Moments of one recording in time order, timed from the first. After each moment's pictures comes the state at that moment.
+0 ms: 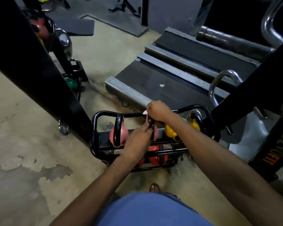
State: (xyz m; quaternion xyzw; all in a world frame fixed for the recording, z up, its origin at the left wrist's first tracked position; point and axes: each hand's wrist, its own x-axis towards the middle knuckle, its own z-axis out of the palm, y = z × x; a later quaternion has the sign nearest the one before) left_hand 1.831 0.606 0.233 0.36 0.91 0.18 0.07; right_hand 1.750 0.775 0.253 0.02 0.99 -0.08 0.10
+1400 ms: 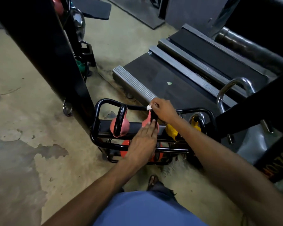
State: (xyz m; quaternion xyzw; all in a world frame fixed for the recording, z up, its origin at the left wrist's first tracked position) left_hand 1.869 0.619 0.225 0.35 0.93 0.12 0.04; right_hand 1.759 0.788 0.226 0.01 0.95 -0.31 0.01
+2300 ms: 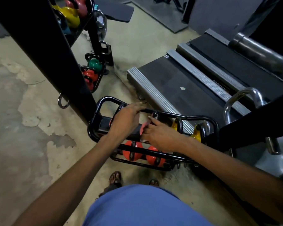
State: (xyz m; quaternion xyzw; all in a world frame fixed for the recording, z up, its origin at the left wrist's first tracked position) left_hand 1.798 0.610 0.264 0.15 0.93 0.33 -0.03; right_hand 1.828 0.799 0.251 -0.47 0.87 0.05 0.09
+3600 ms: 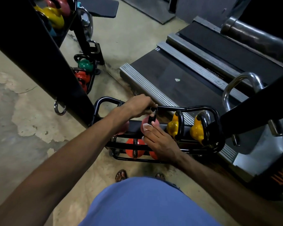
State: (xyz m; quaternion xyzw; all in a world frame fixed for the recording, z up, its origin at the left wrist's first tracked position) left_hand 1.712 0.642 0.248 0.36 0.90 0.15 0.18; right_hand 1.884 0.783 0.194 -0.36 0.92 -0.03 -0.14
